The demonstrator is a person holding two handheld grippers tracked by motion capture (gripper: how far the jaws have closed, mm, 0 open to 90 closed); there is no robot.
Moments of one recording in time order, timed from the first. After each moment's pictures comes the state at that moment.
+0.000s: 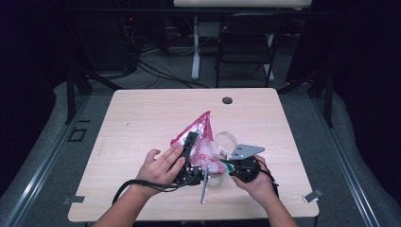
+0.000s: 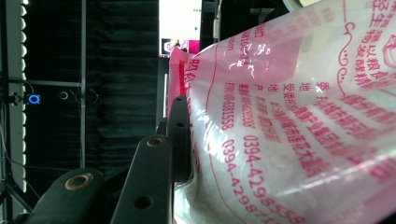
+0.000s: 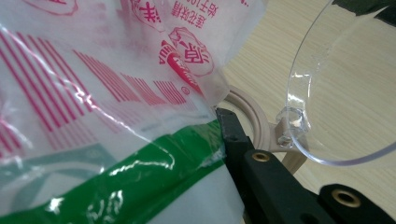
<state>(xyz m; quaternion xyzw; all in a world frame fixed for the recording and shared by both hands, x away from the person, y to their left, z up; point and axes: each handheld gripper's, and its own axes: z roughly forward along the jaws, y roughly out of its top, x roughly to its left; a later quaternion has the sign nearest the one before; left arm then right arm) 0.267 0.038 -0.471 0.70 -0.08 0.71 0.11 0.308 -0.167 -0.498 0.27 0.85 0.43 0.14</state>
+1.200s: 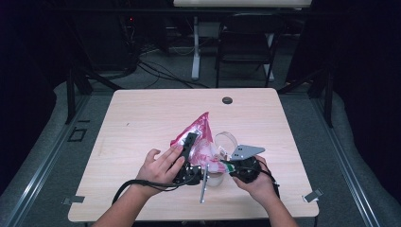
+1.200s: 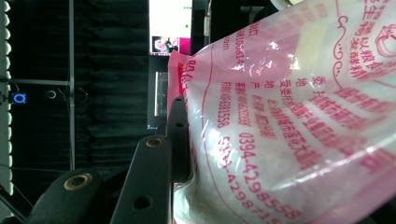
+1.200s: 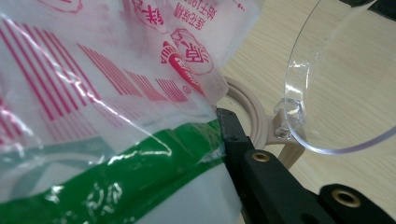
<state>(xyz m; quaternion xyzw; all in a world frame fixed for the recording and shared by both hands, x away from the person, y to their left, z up) 0.269 0.039 -0.475 0.71 -0.07 0.69 0.10 0.307 -0.168 -0.500 0.27 0.85 0.43 0.15</state>
